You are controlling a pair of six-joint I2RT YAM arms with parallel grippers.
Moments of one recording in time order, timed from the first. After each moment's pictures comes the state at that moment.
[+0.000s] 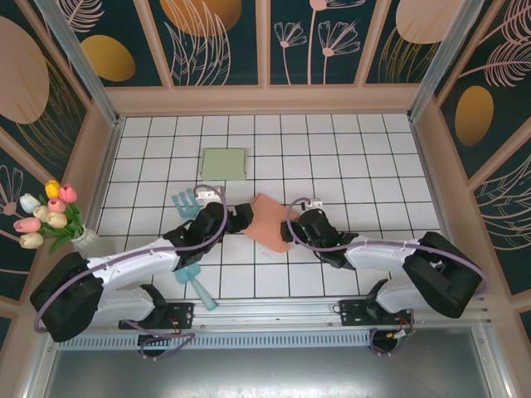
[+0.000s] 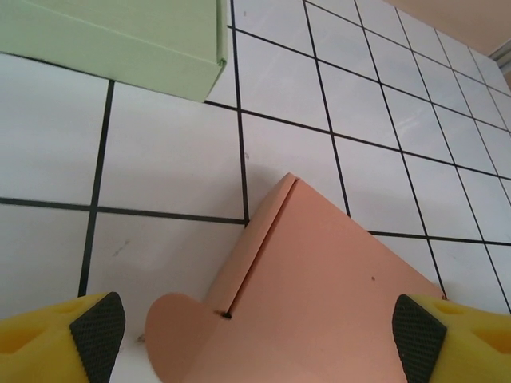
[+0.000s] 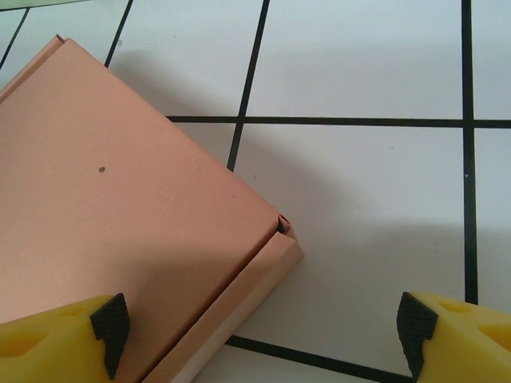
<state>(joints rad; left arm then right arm) -0.82 1.23 0.54 0.09 -0.32 -0.82 0.84 1.34 0.42 0.18 0.27 0.59</state>
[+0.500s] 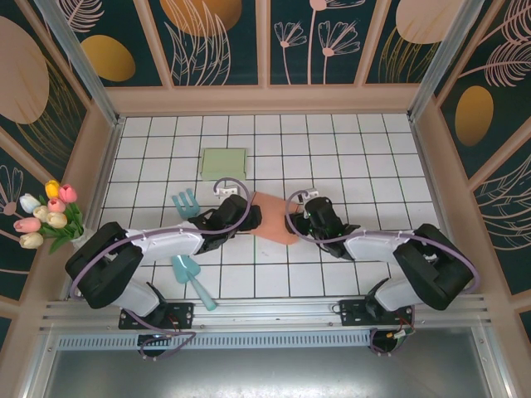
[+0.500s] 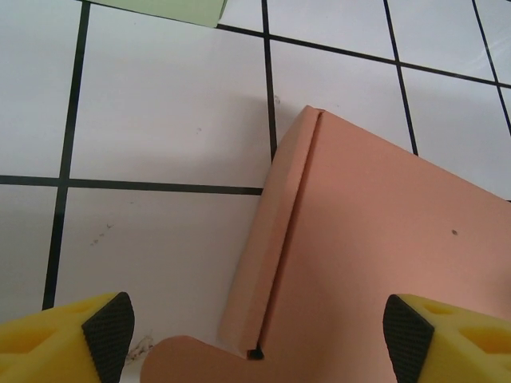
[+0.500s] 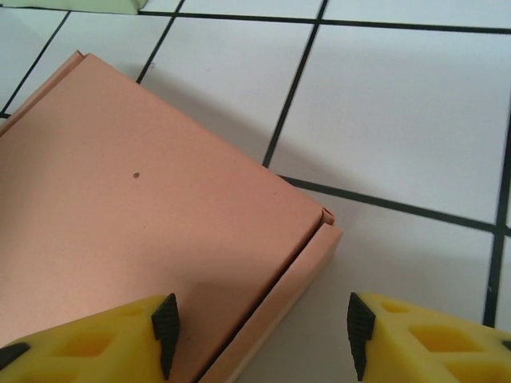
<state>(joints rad) -0.82 1.50 0.67 0.02 -0.30 -0.81 0.71 1.42 0.46 0.28 0.08 0.35</state>
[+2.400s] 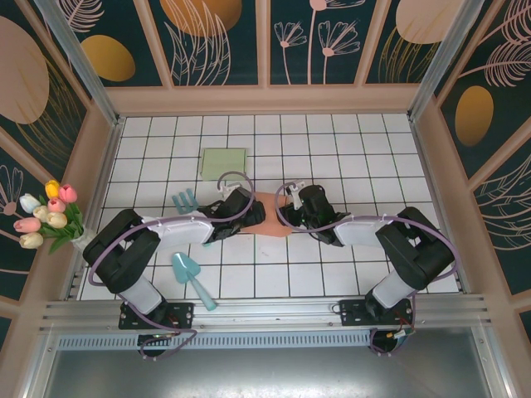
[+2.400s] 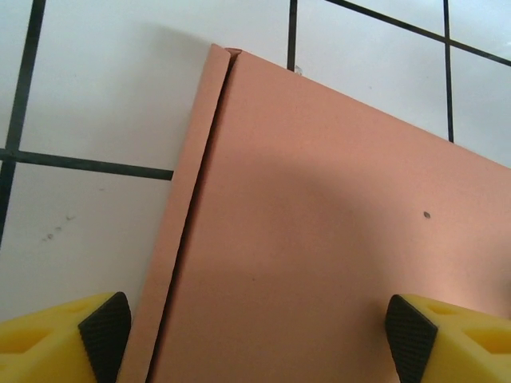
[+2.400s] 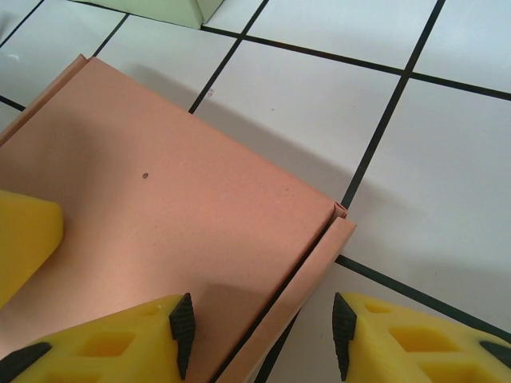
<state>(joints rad) -0.79 1.63 0.78 -0.05 -0.22 -0.92 0.67 1.58 0.59 0.33 -0.05 0.23</state>
